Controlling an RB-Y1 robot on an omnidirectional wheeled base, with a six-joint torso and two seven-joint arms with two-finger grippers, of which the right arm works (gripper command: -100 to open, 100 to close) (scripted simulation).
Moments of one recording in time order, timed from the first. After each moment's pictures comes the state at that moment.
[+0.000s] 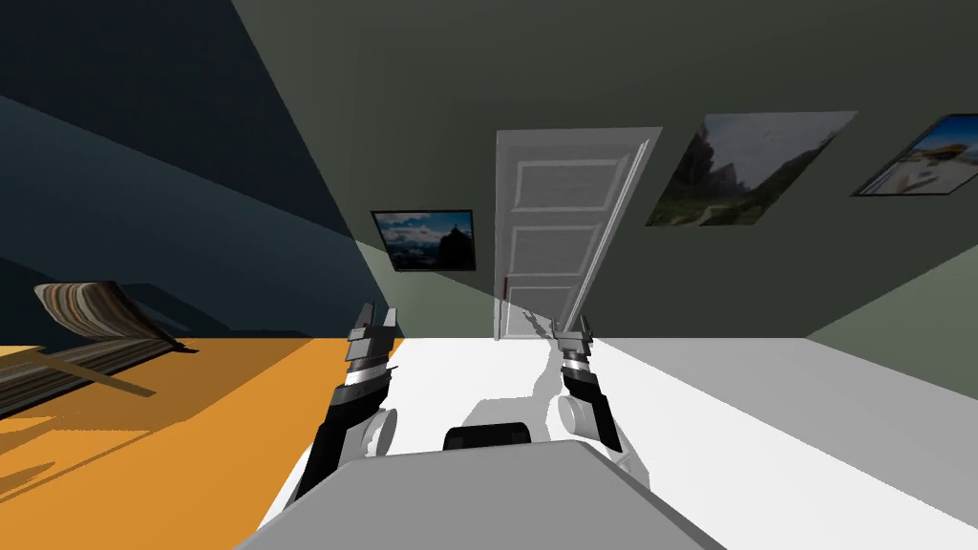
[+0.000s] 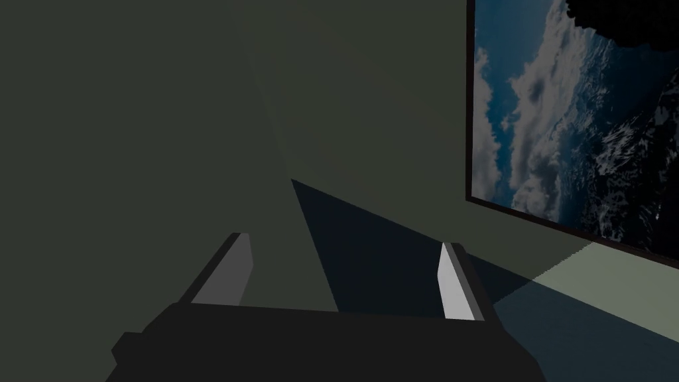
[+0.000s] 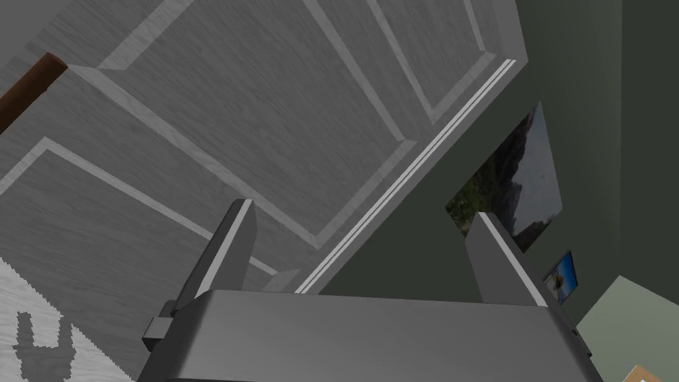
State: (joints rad) arm 0.36 -0.10 -0.03 -1.76 -0.32 -0.68 -0.53
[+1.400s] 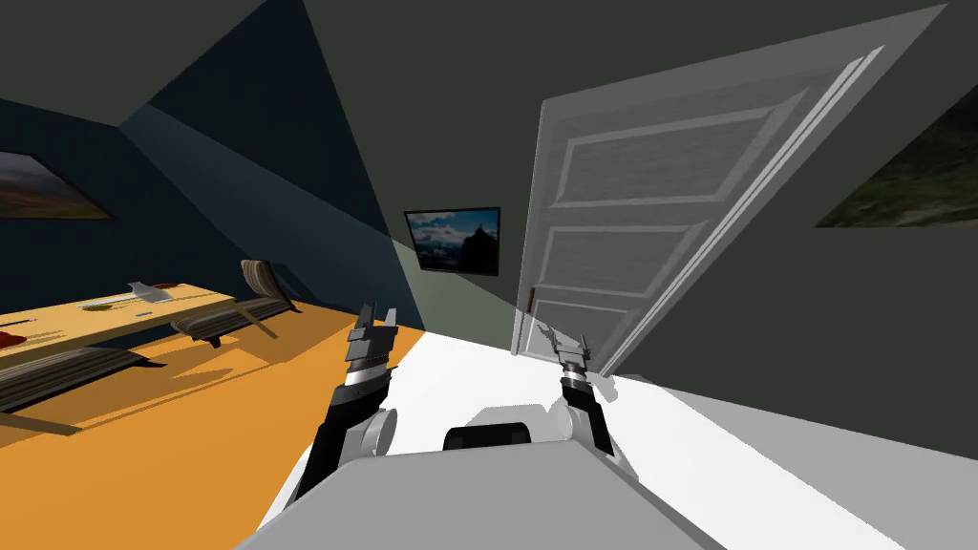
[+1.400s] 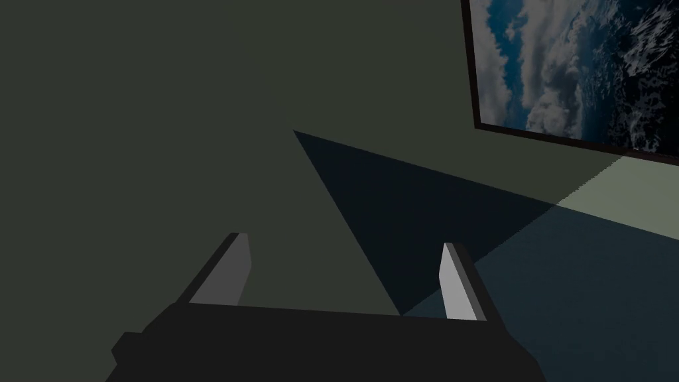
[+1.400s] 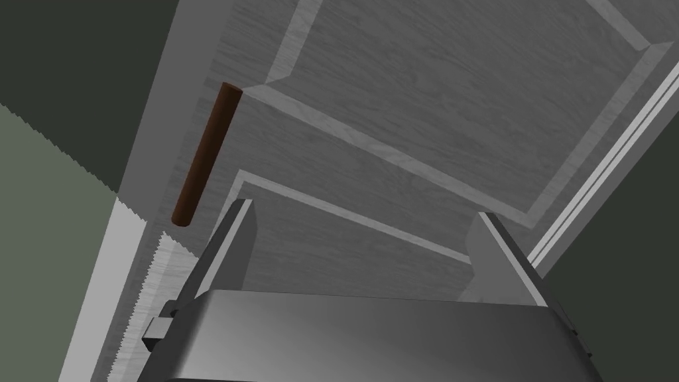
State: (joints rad) arm 0.30 -0.12 -0.03 -1.45 -0.49 -0.74 -0.80
